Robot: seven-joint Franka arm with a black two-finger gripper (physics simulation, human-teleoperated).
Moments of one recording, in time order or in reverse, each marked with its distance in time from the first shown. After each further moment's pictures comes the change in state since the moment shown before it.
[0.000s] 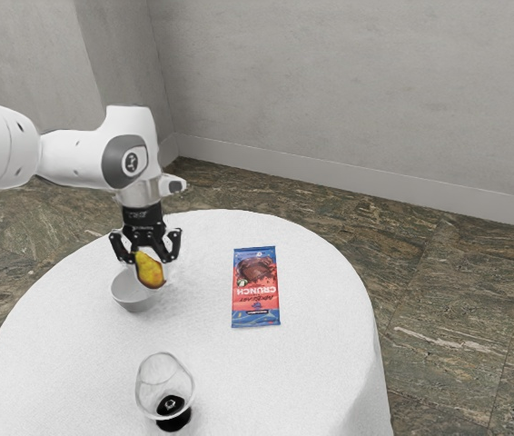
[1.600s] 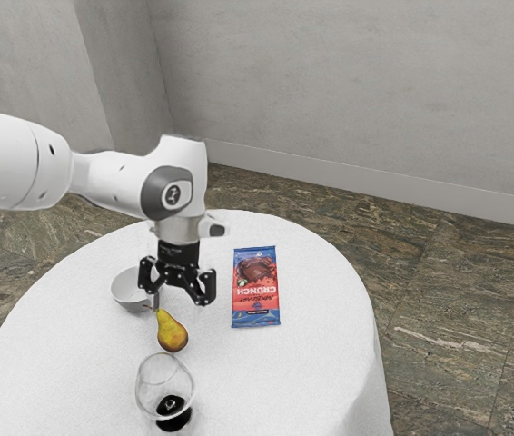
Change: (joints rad) arm -0.188 -0.012 -0.010 -0.094 0.015 -0.069 0.088
